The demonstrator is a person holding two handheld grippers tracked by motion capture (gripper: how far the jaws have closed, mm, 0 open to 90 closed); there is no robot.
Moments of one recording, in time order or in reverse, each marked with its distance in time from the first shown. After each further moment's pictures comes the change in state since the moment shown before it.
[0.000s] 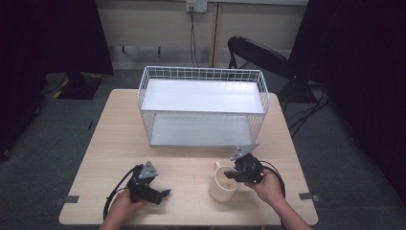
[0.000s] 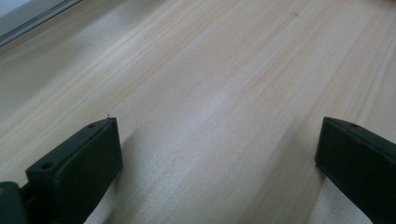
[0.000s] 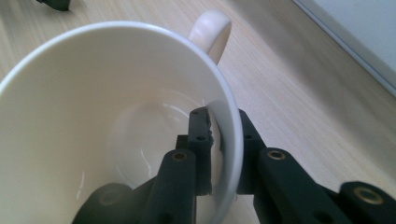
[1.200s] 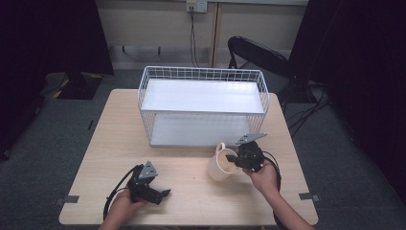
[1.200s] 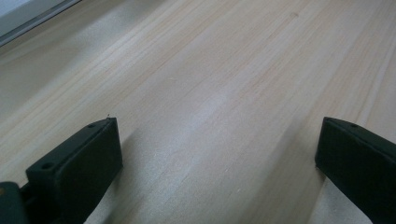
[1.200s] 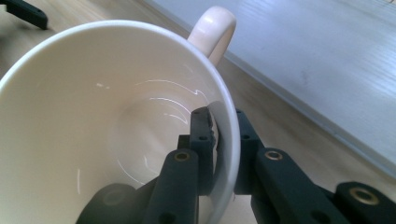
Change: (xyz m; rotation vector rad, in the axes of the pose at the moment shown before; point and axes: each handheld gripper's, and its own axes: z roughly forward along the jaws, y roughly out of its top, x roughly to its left) left arm 0.000 0.000 0.000 0.000 0.000 0.000; right arm -0.026 0.015 0.000 -0.142 -0.145 0.163
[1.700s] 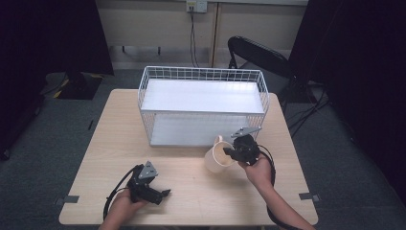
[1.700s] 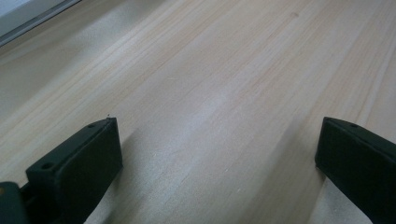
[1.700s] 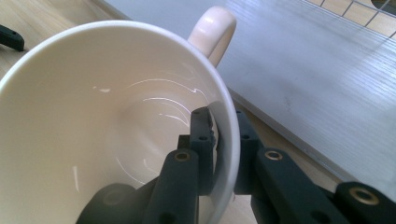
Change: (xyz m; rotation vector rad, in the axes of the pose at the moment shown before) left arm 0.000 0.000 0.000 0.000 0.000 0.001; right arm 0.000 0.021 0.008 -0.010 -0.057 0.013
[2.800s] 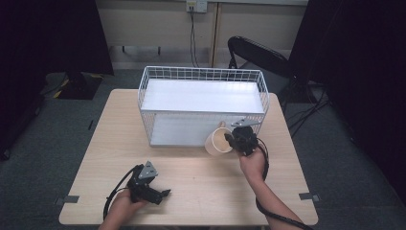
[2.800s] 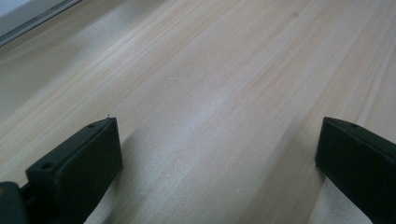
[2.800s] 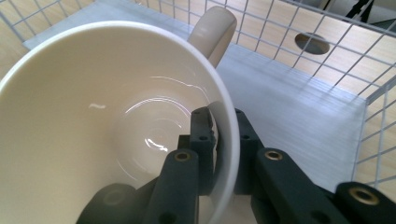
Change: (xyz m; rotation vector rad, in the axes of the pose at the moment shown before) left arm 0.000 0.000 0.000 0.000 0.001 -0.001; right arm -0.010 0.020 0.009 -0.124 -0.184 0.069
